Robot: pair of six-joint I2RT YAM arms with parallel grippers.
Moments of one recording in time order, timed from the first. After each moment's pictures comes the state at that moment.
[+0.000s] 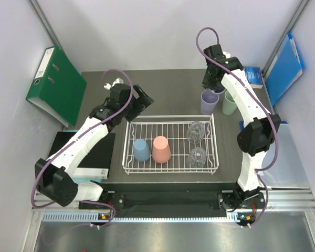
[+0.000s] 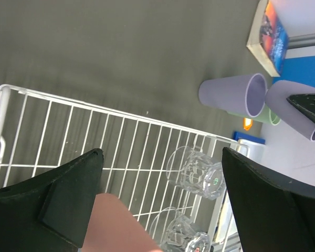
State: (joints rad) left arm -0.47 1.33 1.21 -0.47 -0.06 -1.01; right arm 0.35 1.95 2.11 -1.10 0.29 0.59
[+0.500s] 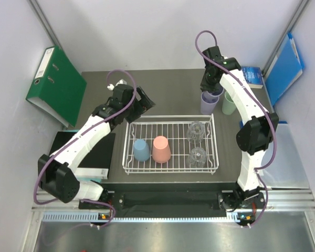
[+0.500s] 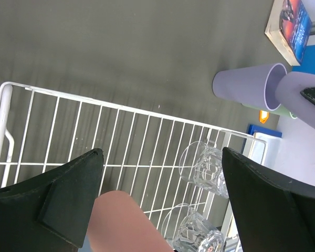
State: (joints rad) left arm -0.47 1.37 1.21 -0.49 -0.04 -0.97; right arm 0.34 1.98 2.11 -1.13 0.22 0.61
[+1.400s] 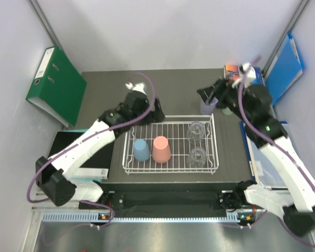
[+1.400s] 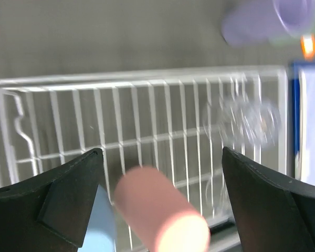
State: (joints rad) left arm -0.61 1.35 1.24 -0.55 -0.10 -0.70; right arm 0.41 1.10 1.26 -0.33 -0.06 0.54
